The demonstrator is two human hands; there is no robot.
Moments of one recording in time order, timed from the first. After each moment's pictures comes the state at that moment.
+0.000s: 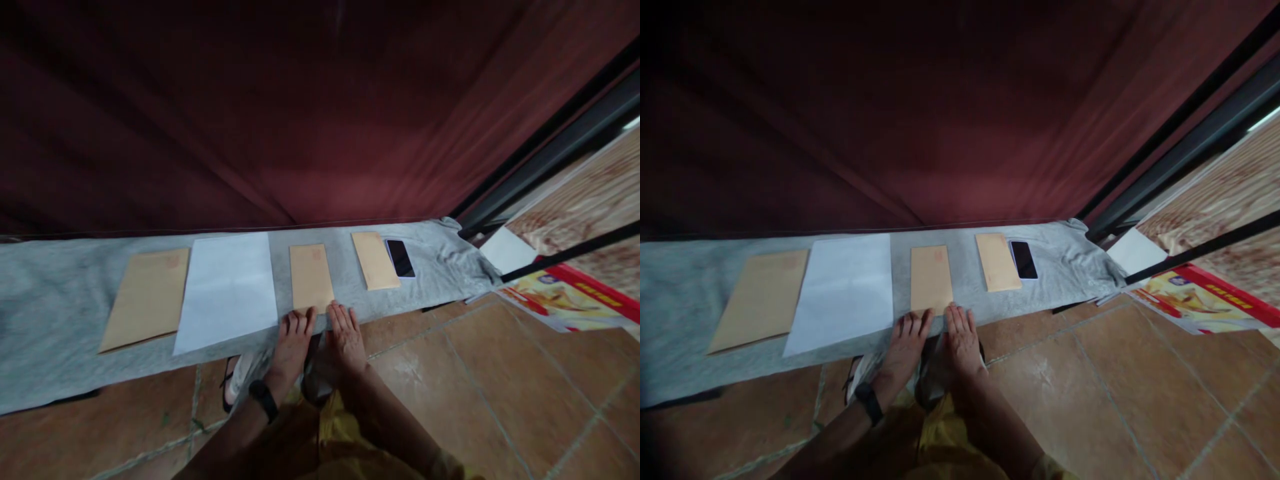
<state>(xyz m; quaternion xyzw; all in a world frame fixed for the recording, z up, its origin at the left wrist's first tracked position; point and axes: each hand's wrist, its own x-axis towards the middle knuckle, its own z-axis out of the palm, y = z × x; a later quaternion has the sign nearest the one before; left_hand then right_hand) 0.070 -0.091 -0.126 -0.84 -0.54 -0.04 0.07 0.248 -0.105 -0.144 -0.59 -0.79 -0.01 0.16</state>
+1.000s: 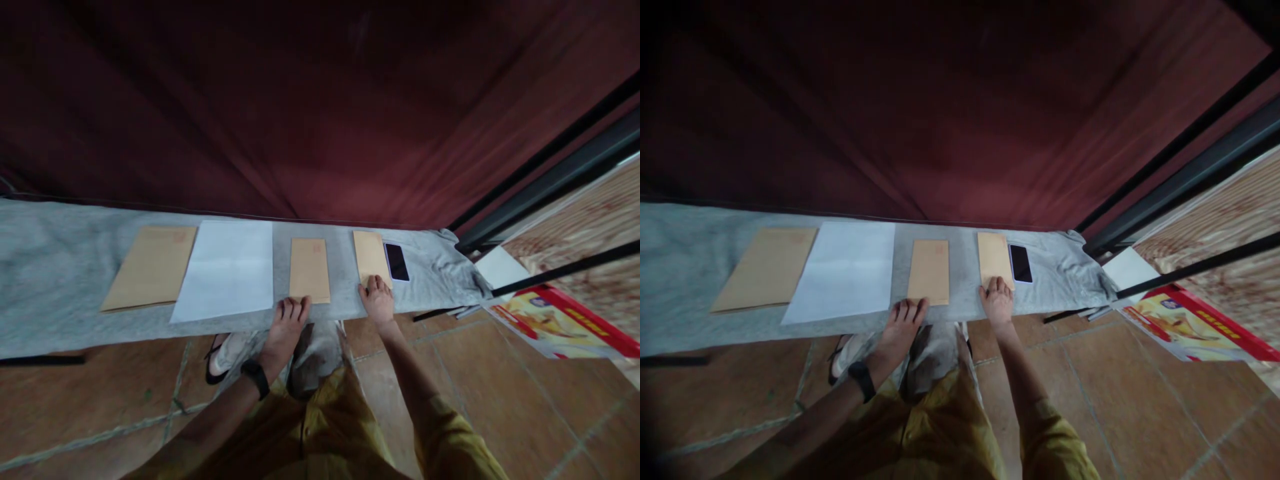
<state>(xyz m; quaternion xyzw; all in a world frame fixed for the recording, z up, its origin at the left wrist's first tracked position) 0.080 -0.095 -0.123 -0.82 -0.55 -0.02 0.14 0.363 -0.021 -0.123 -0.75 -0.66 -0.08 0.07</state>
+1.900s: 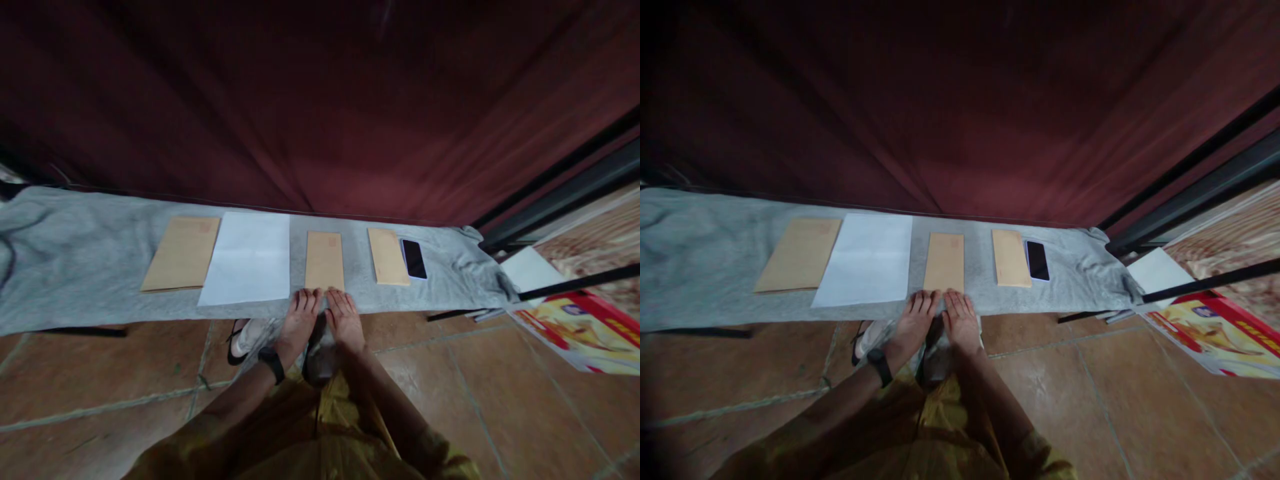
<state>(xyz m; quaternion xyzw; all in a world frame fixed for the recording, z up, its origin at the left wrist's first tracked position) 0.077 -0.100 -0.117 -0.82 -0.56 -0.04 0.10 0.244 -0.095 -0.144 -0.51 -0.83 0.04 0.21</state>
